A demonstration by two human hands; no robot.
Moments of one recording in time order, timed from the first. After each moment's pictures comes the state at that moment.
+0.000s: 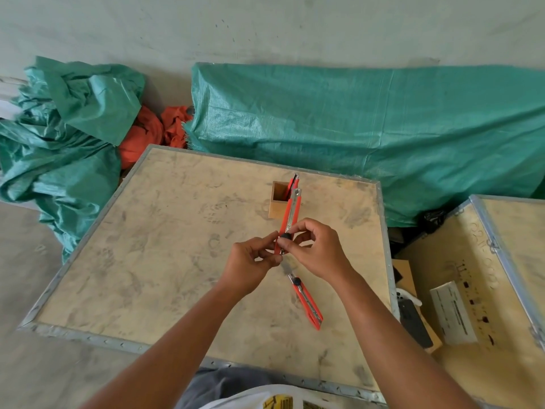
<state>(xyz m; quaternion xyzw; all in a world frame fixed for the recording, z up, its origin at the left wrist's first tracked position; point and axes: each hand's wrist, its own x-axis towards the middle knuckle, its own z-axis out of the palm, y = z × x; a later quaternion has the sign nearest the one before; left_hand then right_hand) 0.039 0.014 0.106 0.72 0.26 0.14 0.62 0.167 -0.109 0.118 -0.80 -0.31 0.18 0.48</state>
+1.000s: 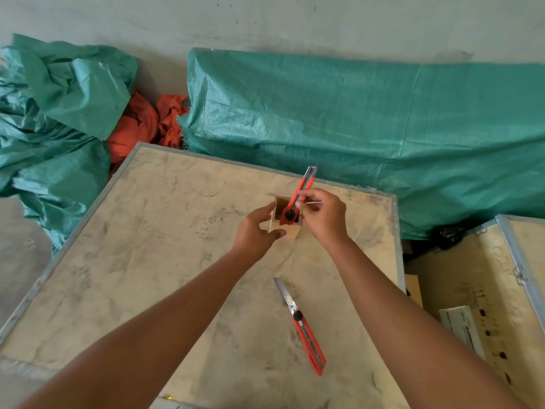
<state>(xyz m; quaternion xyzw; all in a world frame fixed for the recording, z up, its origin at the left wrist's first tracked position) 0.171 0.103 0.058 0.76 0.32 0.12 0.55 0.298 -0.009 0.087 -0.84 -0.26 0.06 0.47</state>
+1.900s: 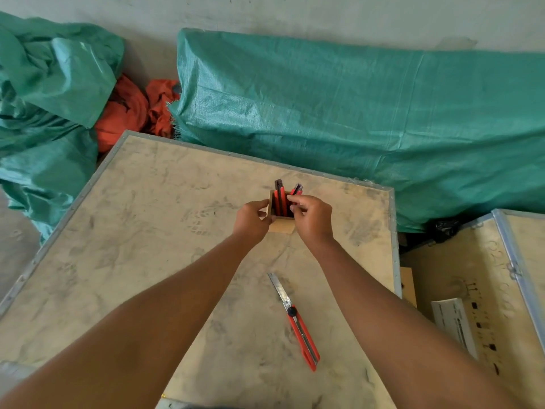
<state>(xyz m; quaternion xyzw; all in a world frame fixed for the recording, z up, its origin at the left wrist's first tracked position) 0.215 0.129 0.008 0.78 0.37 0.06 0.51 0.305 0.003 0.038 -0.86 -0.30 0.05 0.41</state>
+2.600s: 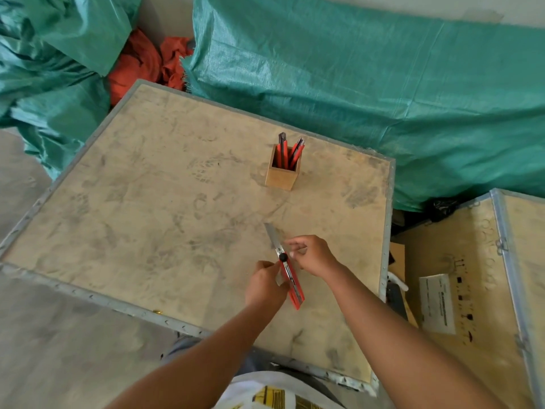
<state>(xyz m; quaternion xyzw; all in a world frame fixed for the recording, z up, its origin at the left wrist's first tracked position) 0.063 -0.086 -0.040 0.77 0.43 -0.05 0.47 0.218 -0.139 -0.024 -0.84 -0.28 0.38 0.26</state>
